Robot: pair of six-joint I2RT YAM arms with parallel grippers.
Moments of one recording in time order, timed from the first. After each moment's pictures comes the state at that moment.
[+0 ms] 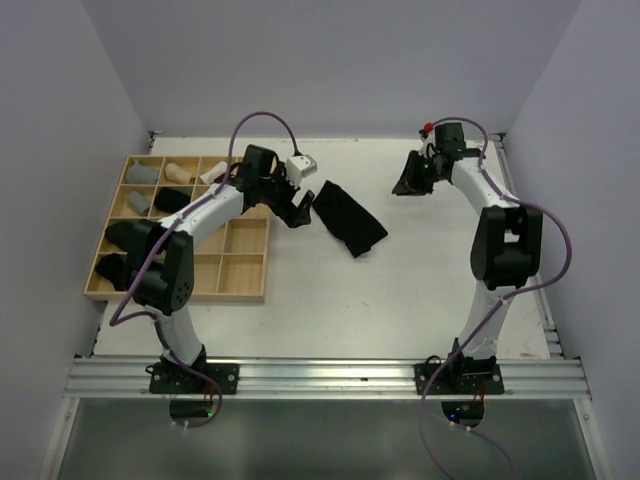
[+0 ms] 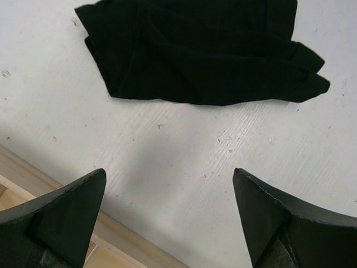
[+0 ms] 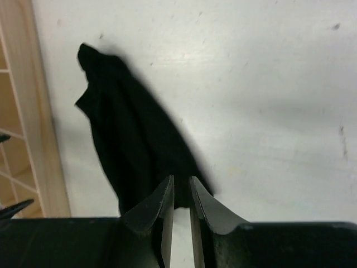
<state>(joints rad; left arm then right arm) -0.36 1.80 1.34 -0.34 0.51 0.32 0.06 1.92 1.57 -0.63 -0.44 0.33</state>
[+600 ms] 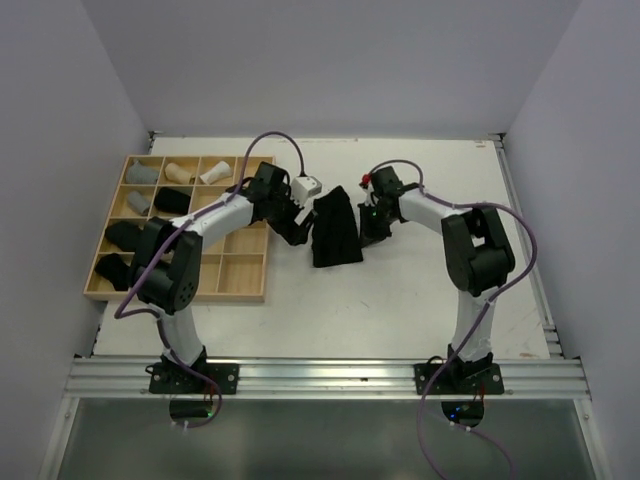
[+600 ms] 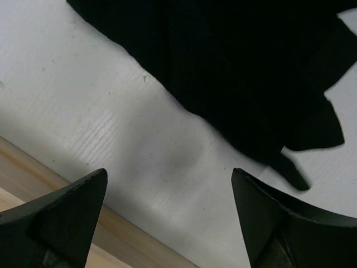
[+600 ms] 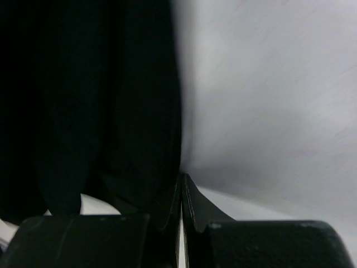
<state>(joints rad) -0.43 1.84 1.30 -0.44 0.34 0.31 0.34 2.03 1.39 -0.55 -0.27 0.29</state>
